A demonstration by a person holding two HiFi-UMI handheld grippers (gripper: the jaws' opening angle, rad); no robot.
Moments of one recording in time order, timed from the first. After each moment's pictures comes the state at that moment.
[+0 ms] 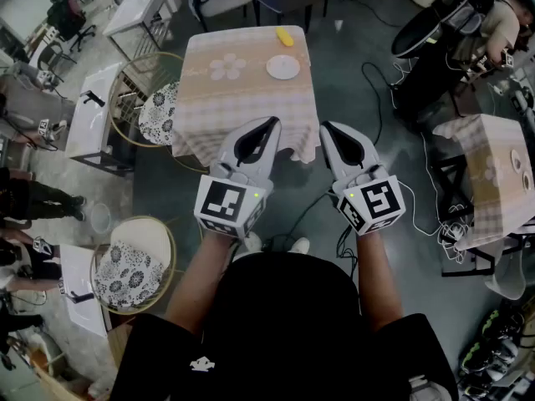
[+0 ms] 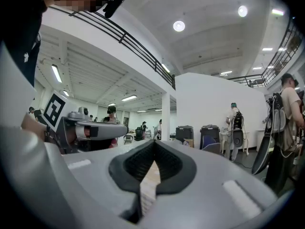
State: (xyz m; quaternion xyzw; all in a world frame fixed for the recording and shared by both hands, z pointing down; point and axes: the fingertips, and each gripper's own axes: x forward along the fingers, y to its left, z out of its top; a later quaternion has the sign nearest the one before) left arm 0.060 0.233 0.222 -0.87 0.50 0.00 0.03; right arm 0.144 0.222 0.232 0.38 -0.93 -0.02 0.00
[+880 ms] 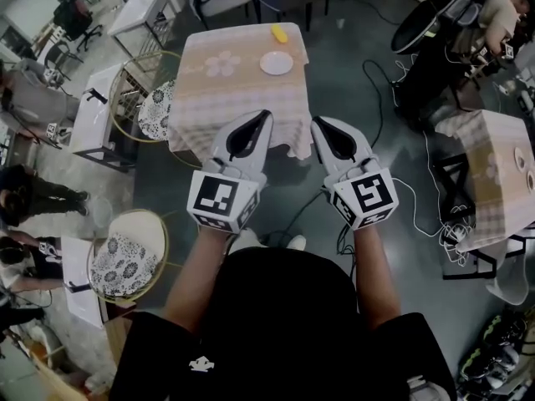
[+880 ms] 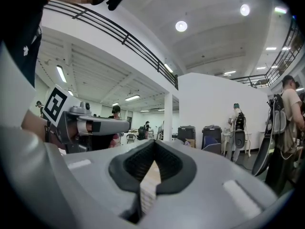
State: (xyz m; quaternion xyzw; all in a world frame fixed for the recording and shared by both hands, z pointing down) left arm 0.105 0.243 0.218 -0.85 0.52 -0.01 0.04; right arm 0.183 0.231 0.238 0.36 -0.93 -0.03 0.00
